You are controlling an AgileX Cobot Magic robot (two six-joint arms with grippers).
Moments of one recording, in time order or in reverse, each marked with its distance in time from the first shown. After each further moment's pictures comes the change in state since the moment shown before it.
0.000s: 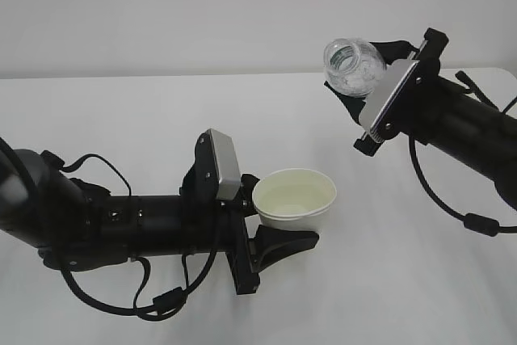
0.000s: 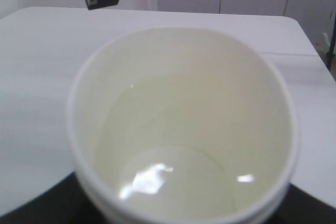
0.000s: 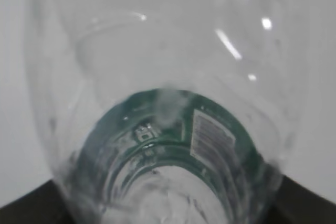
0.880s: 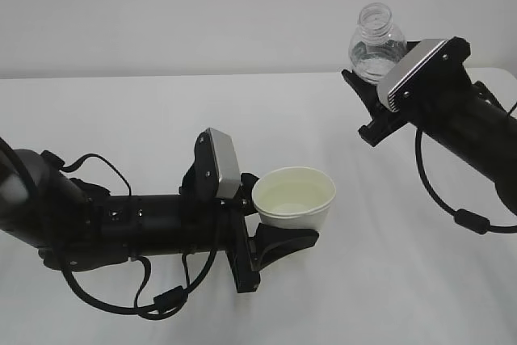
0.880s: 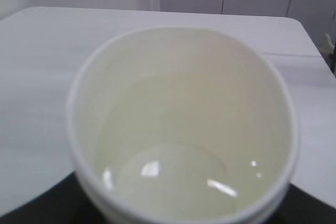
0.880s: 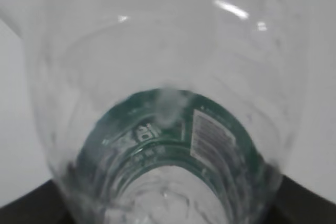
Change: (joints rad) left arm 0.000 0.000 0.000 -0.010 0.000 0.000; right arm 0.000 0.000 0.022 0.154 -0.002 0.219
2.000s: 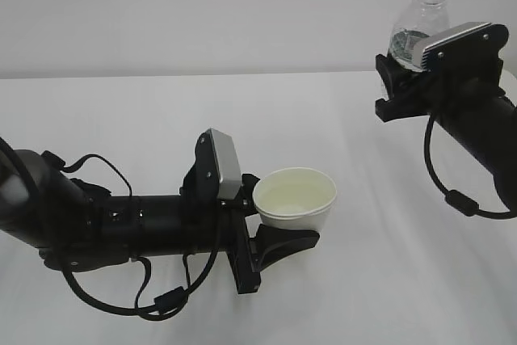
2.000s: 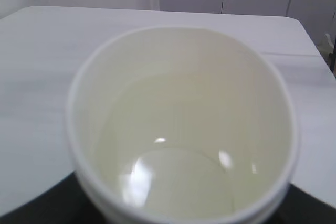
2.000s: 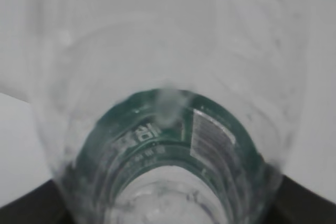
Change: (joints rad) left arm -0.004 0.000 0.000 -0.001 0.004 0.000; right arm 0.000 0.000 0.000 0.251 0.042 0.237
